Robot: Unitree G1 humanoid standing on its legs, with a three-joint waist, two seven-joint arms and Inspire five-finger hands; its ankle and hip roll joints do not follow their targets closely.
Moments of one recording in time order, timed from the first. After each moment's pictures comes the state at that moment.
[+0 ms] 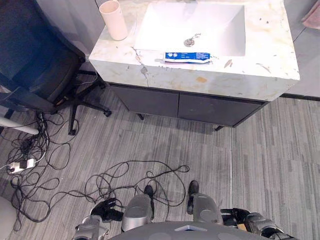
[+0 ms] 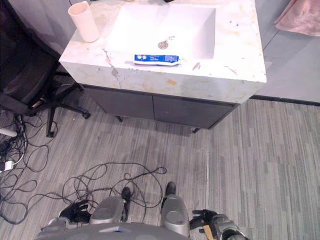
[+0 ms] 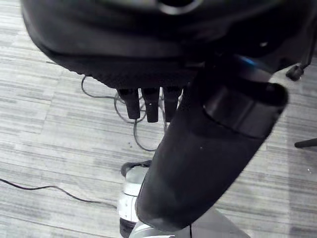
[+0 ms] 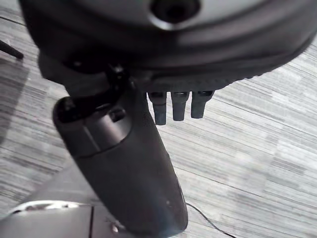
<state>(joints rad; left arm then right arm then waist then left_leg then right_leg) 0.09 0.28 -0.06 1.07 -0.18 -0.01 -0.02 -0.04 -0.36 0.15 1.18 0.05 0.18 0.22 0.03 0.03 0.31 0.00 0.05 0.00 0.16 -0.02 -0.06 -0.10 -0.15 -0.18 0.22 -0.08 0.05</state>
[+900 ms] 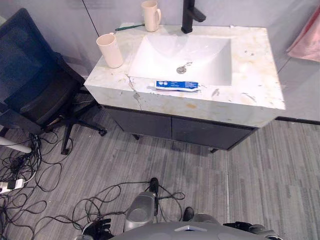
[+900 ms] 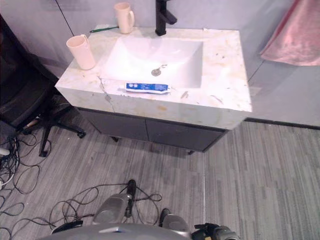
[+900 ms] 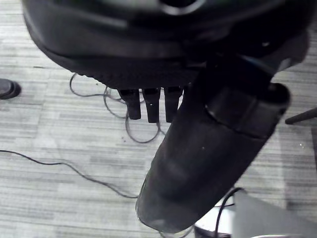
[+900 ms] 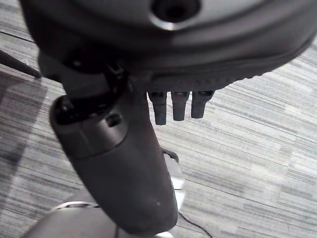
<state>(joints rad) 0.17 0.32 -0.08 1.05 -0.07 -0.01 -0.10 0.00 -0.35 0.18 1.25 0.05 0.17 0.21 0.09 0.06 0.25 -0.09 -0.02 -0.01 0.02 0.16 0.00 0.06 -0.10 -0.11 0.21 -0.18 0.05</state>
